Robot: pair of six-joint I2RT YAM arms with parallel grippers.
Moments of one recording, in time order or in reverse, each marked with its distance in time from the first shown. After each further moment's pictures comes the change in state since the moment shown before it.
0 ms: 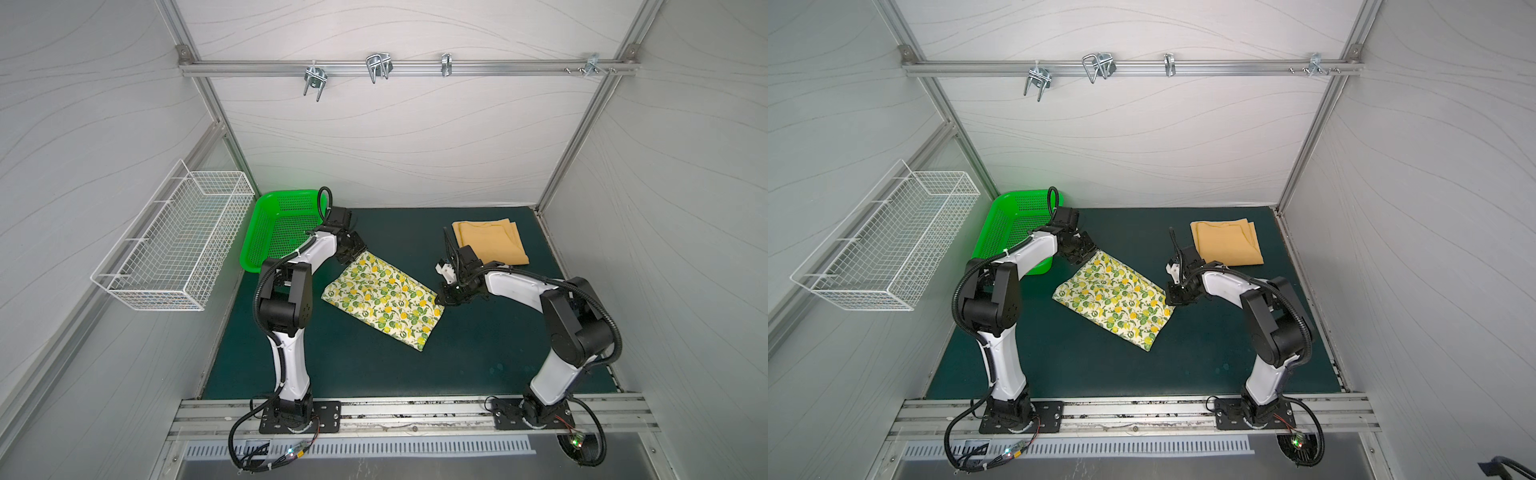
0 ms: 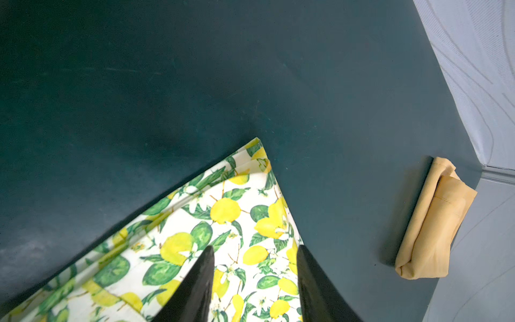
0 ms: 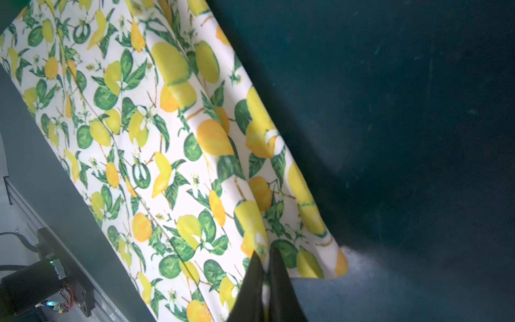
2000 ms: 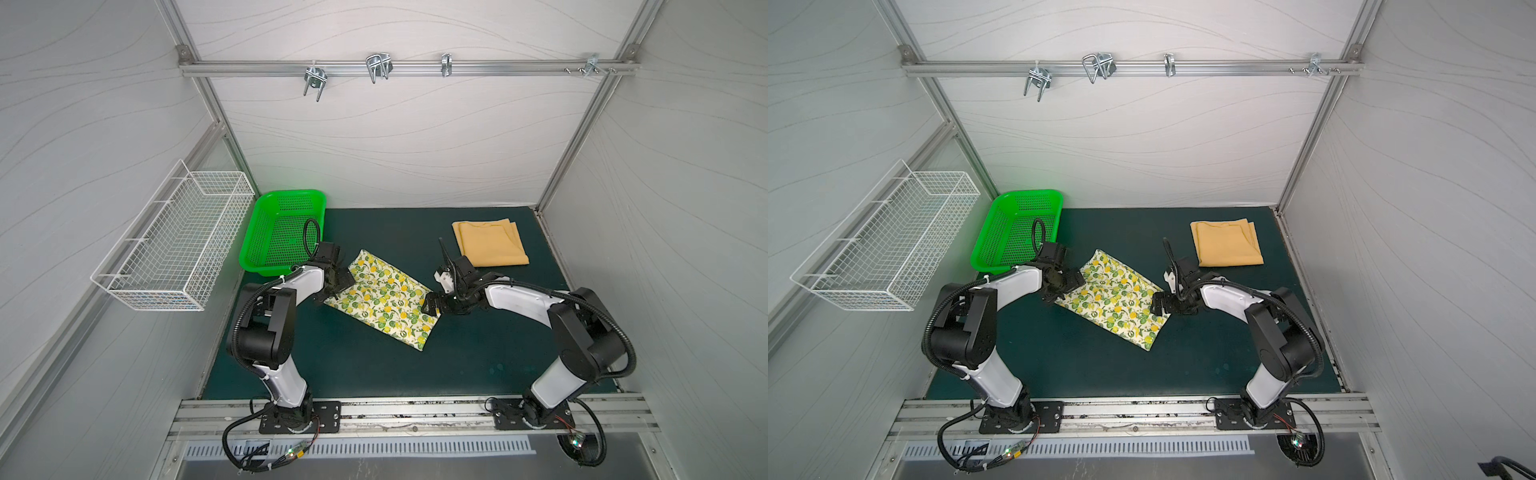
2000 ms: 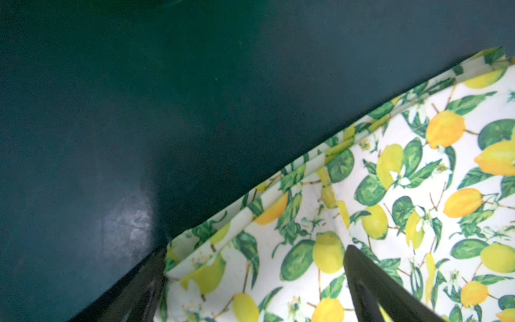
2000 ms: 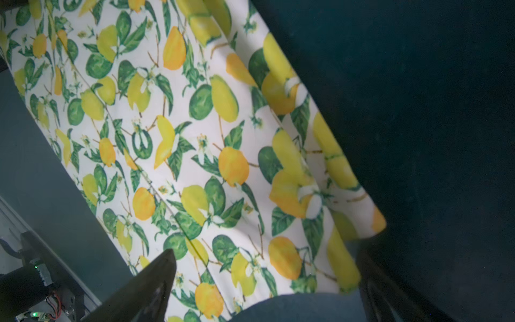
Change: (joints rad) left arm 0.041 -0.282 -0.529 0.115 -0.246 0.093; right arm 0.080 -0.081 -0.110 0.071 0.075 0.100
